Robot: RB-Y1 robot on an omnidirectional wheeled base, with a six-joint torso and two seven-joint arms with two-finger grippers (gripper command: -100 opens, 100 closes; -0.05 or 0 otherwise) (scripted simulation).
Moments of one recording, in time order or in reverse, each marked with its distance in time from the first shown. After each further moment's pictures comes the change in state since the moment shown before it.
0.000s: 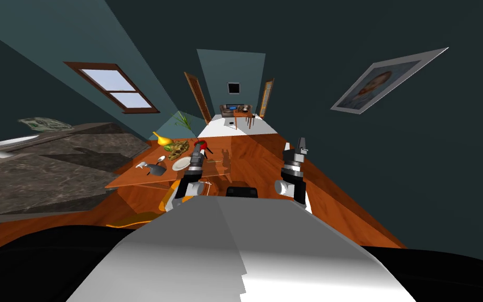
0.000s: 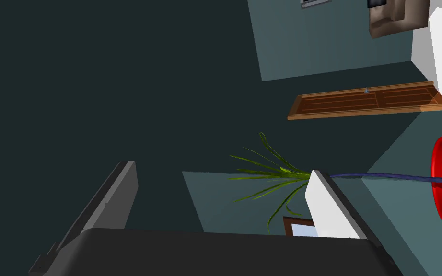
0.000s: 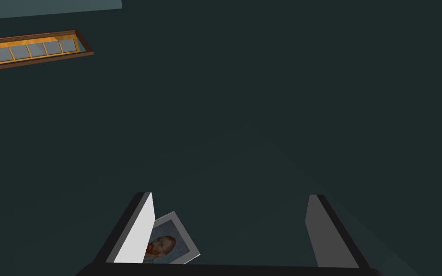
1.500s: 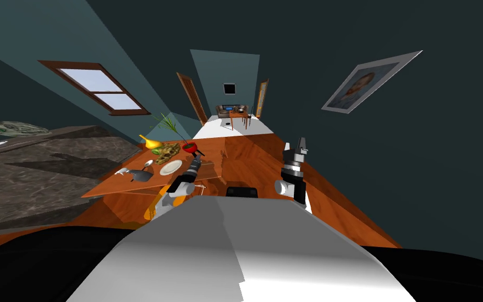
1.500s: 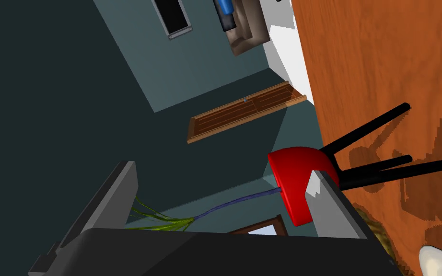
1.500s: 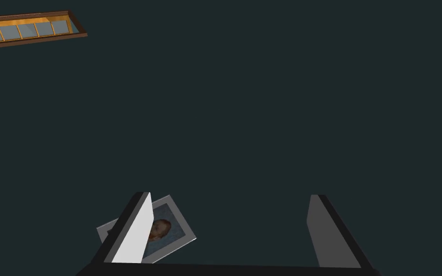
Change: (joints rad) left arm -0.034 0.215 0.064 0.279 0.370 0.256 -0.230; right arm 0.000 0.000 0.000 0.000 0.000 0.000 0.000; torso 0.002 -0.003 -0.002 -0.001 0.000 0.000
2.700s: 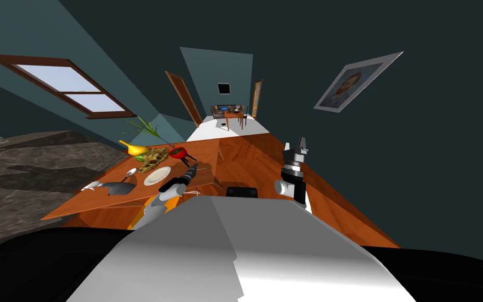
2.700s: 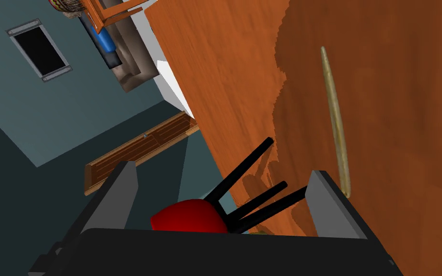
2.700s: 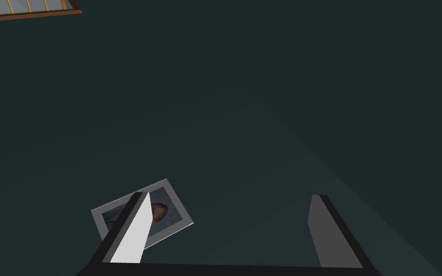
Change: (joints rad) left arm -0.028 0.143 0.028 0.265 0.274 0.249 -0.107; right arm 0.000 0.000 0.000 0.000 0.000 0.000 0.000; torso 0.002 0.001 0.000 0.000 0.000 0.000
